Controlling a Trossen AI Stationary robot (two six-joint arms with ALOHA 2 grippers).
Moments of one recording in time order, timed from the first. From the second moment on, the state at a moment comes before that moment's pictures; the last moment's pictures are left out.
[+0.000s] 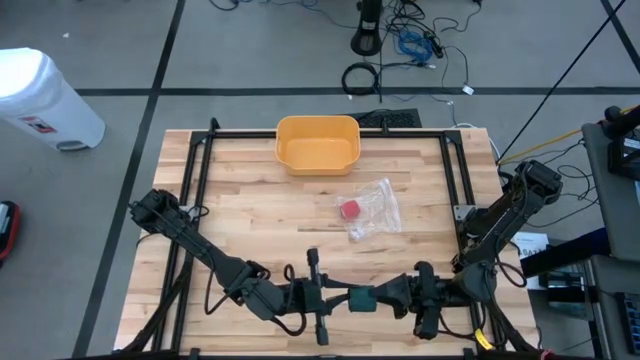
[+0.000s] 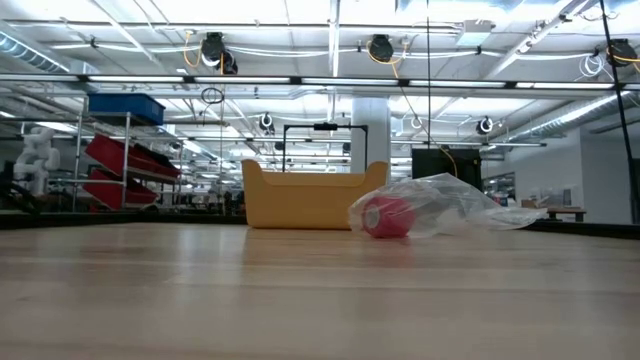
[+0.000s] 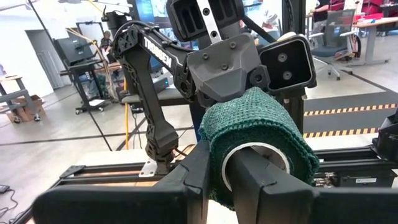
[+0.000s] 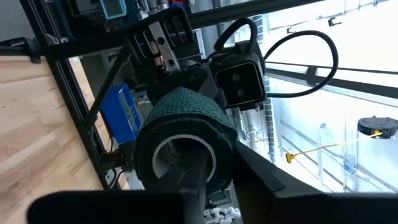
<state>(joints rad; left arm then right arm) -0.60 1.83 1.54 0.30 -0.71 0.16 0.85 1.43 0.94 0.75 0.81 -1.48</state>
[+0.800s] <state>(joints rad) -0.61 1.83 1.54 0.30 -0.71 0.14 0.86 1.43 0.94 0.75 0.81 -1.48</state>
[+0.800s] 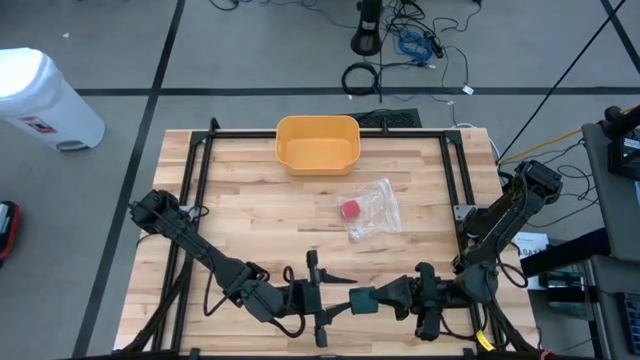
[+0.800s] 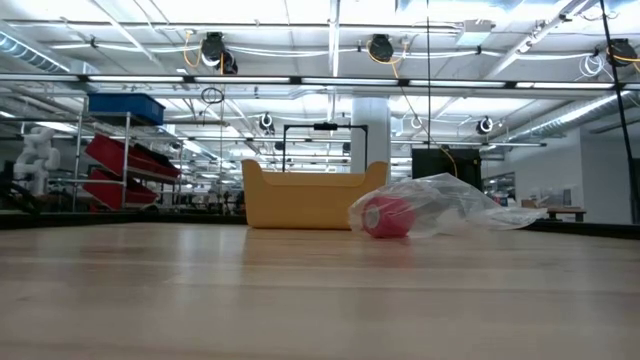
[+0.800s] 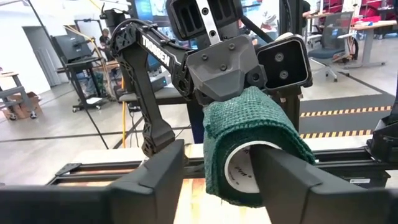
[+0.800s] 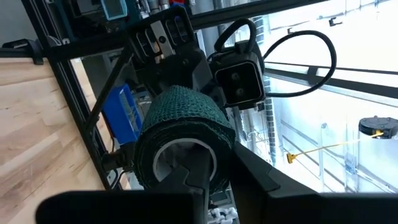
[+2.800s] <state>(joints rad) -0.11 2.16 1.54 -0.15 -0.53 0.11 1.27 1.40 1.04 1.05 1.21 -1.71</state>
